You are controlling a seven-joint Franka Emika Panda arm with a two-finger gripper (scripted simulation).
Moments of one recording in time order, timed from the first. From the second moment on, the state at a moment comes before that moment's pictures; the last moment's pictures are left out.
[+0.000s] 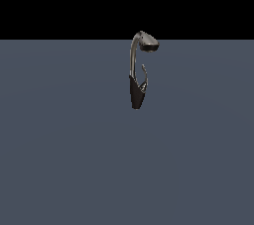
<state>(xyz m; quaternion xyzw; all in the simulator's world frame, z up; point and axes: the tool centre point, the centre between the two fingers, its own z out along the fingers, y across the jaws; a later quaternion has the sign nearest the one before) -0.004 -0.018 0.399 -0.91 0.36 0.14 0.17</state>
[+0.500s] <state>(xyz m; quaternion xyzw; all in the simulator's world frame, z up) 0.057 -0.033 0.335 -0.85 0.45 0.19 0.21</state>
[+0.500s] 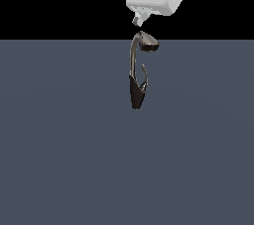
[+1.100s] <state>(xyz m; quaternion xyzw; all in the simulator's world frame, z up) 0.111 -0.053 0.241 -0.76 0.55 0.25 0.24</state>
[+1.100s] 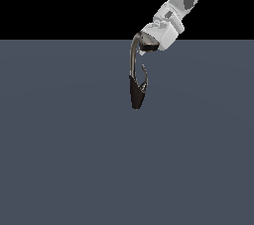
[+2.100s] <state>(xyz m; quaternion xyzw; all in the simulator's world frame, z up) 0.132 -0.065 0.178 -0.70 0.60 0.29 0.25</state>
